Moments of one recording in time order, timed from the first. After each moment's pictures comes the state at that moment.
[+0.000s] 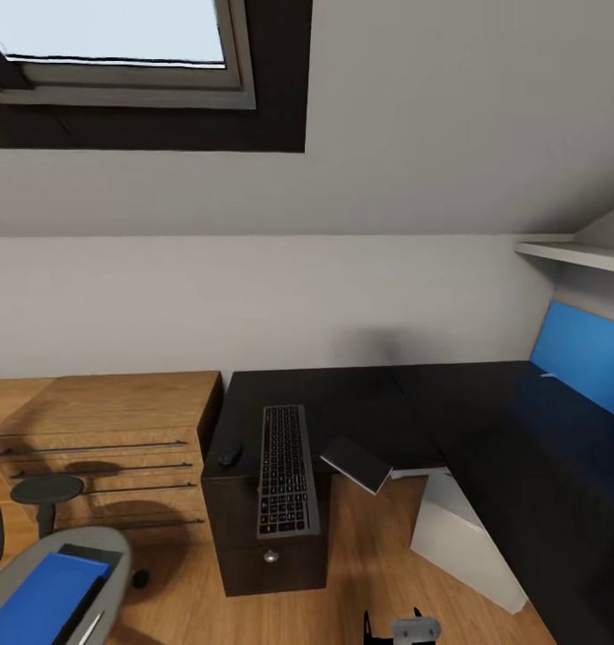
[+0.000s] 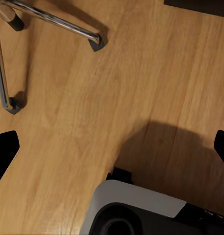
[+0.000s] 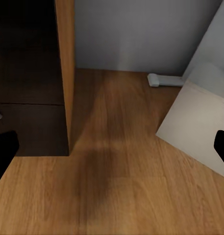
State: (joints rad) left arm -0.10 0.01 0.09 -0.15 0.19 -0.35 0.11; right arm -0.32 0.12 0.49 -0.11 -0.18 -0.69 -0.38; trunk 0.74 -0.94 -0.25
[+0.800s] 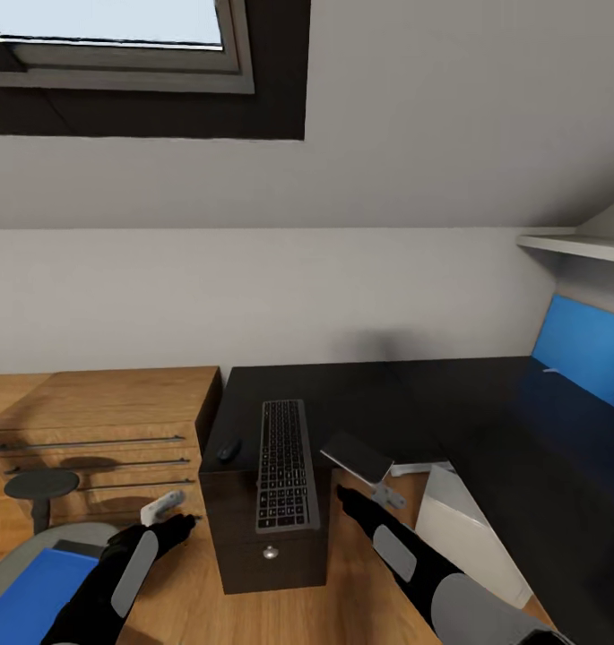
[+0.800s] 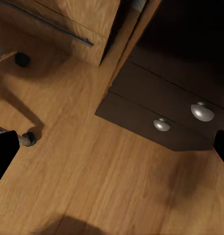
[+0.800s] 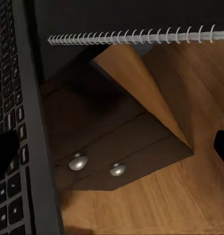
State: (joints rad) left arm -0.40 0.04 0.12 -0.90 0.46 0.53 0.29; right arm -0.66 0.09 0.45 -0.34 -0.99 -0.05 -0.05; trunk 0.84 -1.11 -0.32
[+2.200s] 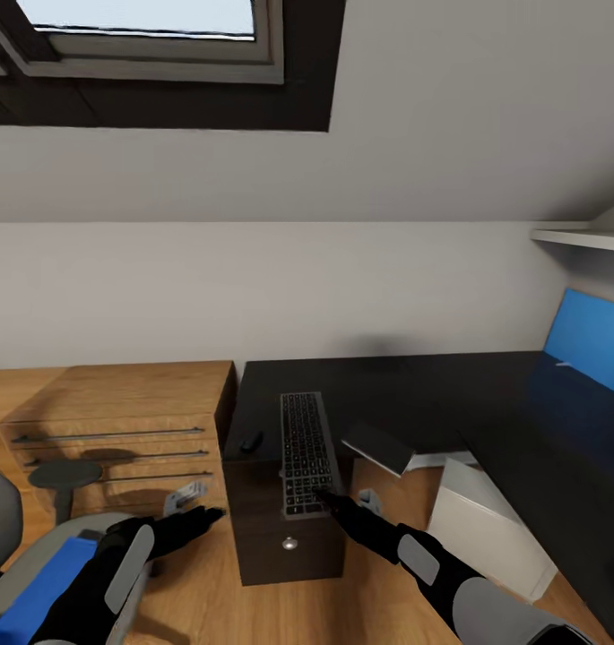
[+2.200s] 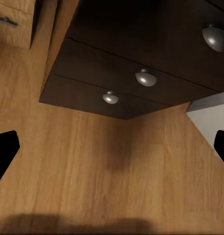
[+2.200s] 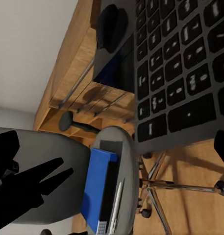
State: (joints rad) left arm -0.41 0.08 0.07 -0.94 0.47 0.69 -0.06; right arm -0.67 0.03 0.47 -0.24 -1.09 0.26 0.69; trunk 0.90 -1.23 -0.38
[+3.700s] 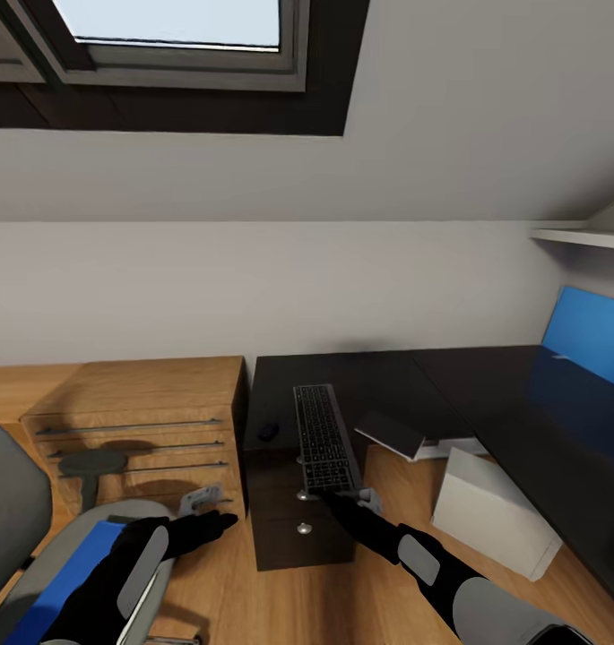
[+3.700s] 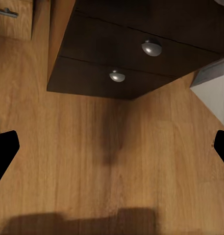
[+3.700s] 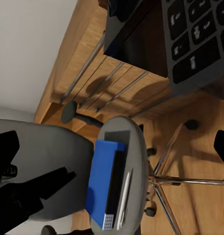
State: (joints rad) left arm -0.41 0.08 -0.04 -0.95 0.47 0.69 -0.07; right arm -0.67 0.02 0.46 -0.24 -1.09 0.24 0.69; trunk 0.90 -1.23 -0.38
